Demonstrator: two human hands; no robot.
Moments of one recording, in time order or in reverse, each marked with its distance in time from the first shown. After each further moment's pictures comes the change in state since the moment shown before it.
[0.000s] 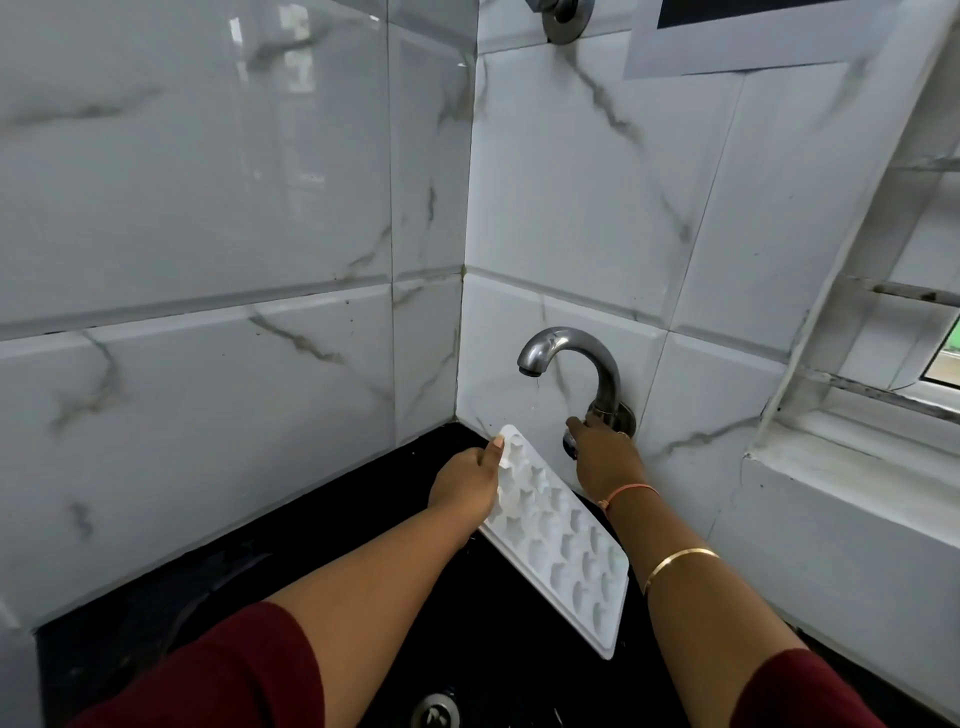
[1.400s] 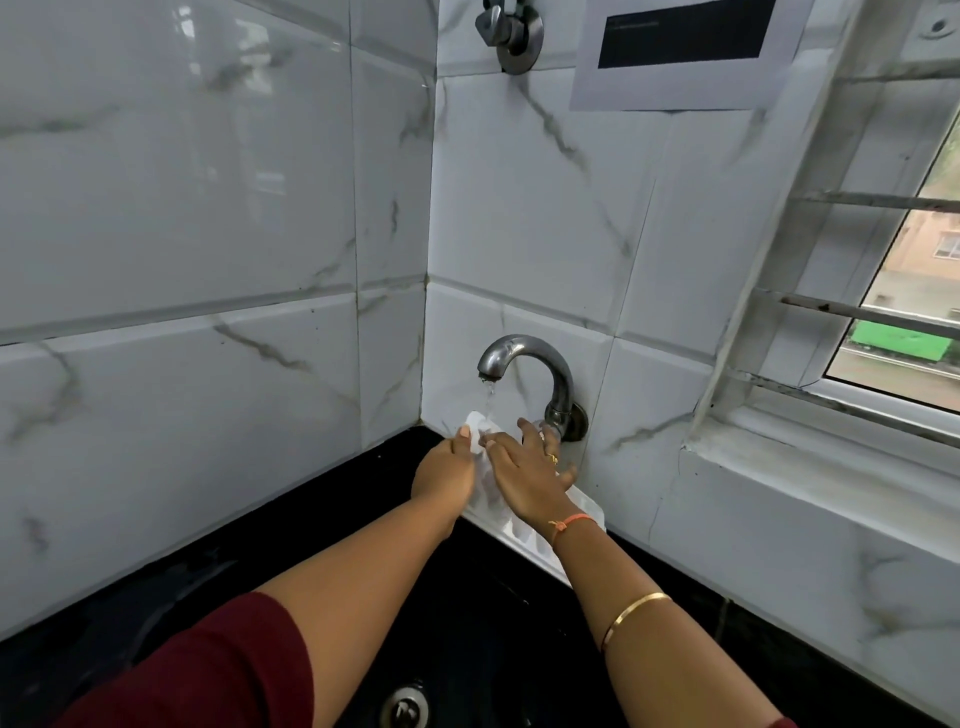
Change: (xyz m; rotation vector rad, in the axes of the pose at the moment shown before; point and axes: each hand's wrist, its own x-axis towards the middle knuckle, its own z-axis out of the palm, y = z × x) left_hand -0.013 0.026 0.003 -0.208 0.039 -0.081; right_hand -0.068 -0.053 -0.030 0.611 -0.048 0.068
